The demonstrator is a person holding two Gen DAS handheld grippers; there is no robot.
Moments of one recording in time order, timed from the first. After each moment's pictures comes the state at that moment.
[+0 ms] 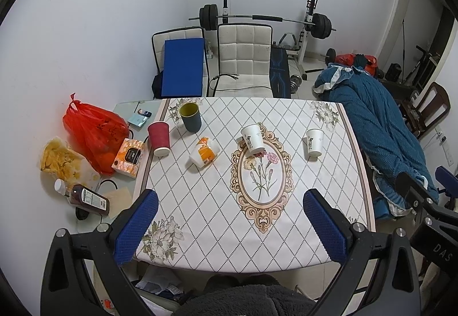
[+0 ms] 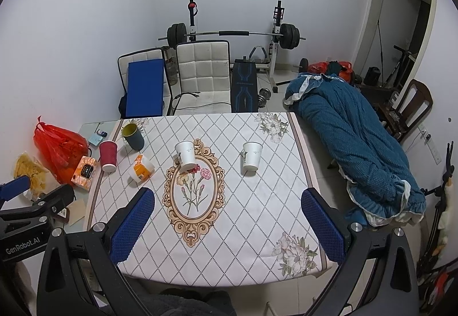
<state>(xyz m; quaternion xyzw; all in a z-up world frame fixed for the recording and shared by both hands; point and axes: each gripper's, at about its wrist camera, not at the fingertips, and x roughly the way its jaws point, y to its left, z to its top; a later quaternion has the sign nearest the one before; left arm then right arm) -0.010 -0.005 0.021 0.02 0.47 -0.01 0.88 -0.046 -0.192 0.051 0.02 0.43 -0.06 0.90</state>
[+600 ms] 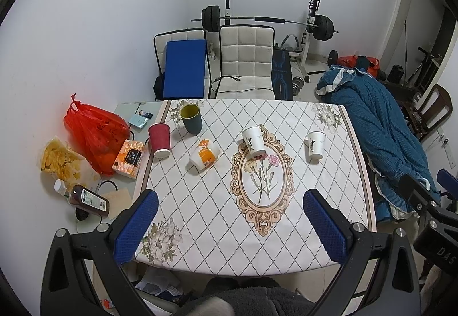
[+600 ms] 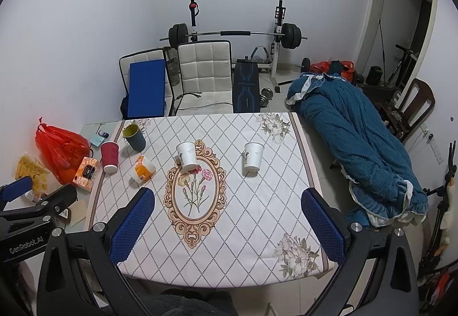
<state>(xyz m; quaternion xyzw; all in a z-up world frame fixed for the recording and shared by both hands) -0.001 -0.010 0.011 0.02 0.47 -0.01 0.88 -0.034 -0.199 0.050 0.02 0.43 -0.05 0.90</state>
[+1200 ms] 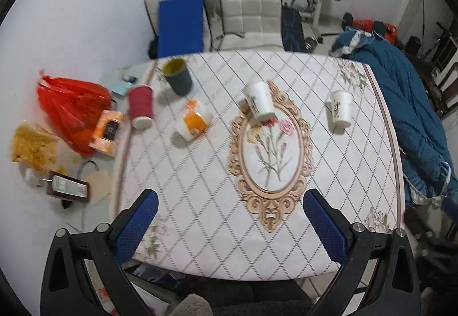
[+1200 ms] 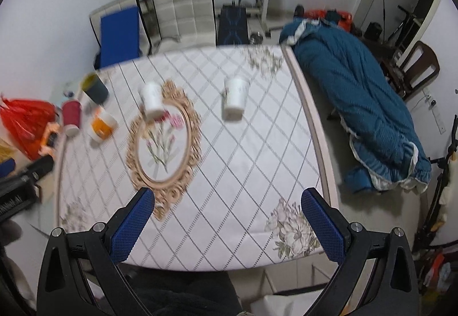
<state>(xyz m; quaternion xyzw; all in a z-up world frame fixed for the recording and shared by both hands) 0.073 -0.039 -0.136 0.04 0.56 0.01 0.83 0.019 -0.259 -0.124 0.04 0.56 -0.07 0.83</state>
